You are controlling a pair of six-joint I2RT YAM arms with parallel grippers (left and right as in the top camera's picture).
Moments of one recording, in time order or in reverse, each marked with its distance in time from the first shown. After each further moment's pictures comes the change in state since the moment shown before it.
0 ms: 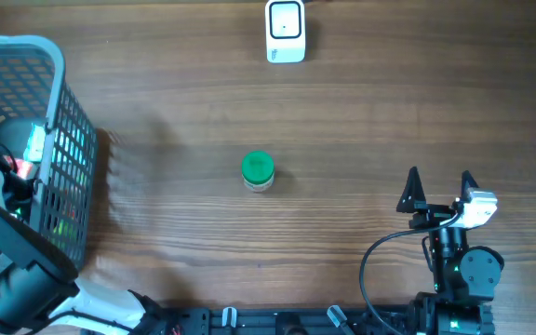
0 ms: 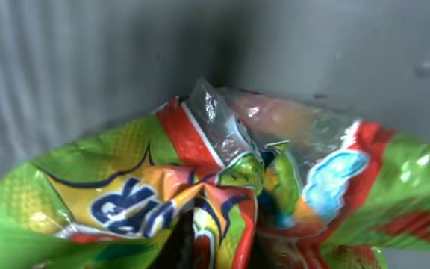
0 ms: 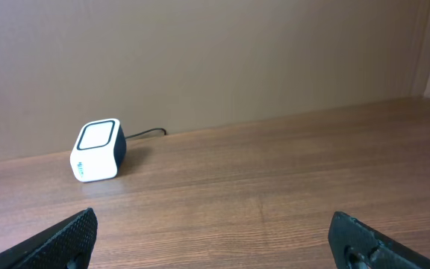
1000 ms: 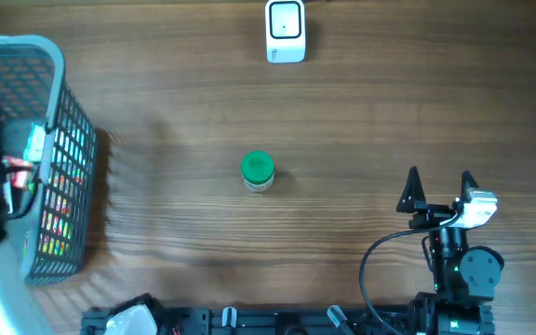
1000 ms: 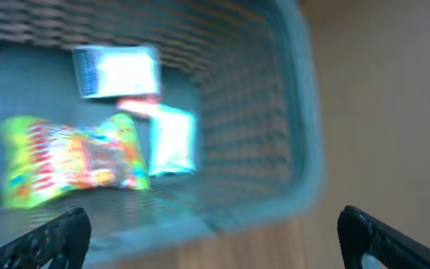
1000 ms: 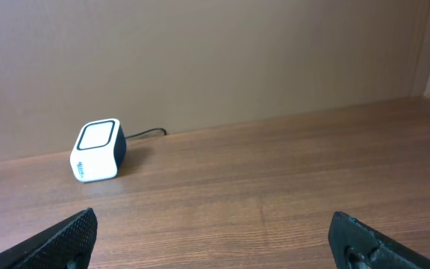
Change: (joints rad) left arm -0.298 -0.575 0.557 -0.266 -0.275 -0.151; right arm 0.000 0.000 0.000 0.000 0.000 0.000
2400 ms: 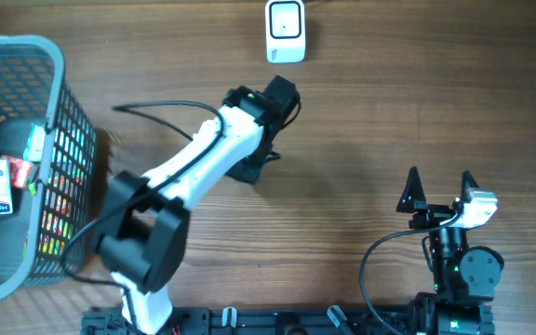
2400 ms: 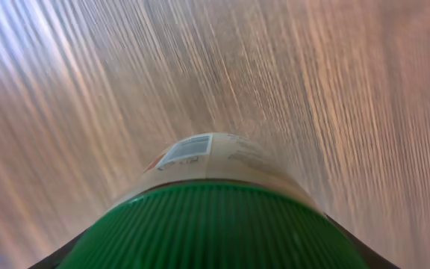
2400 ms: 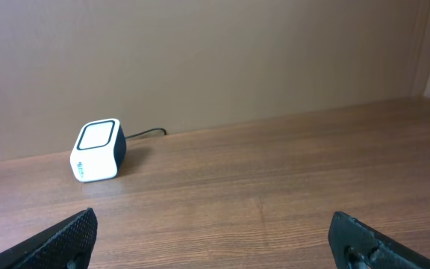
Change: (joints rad) left arm -1.054 0.708 -0.291 0.235 0.113 -0.746; right arm 0.000 0.000 0.000 0.000 0.000 0.000
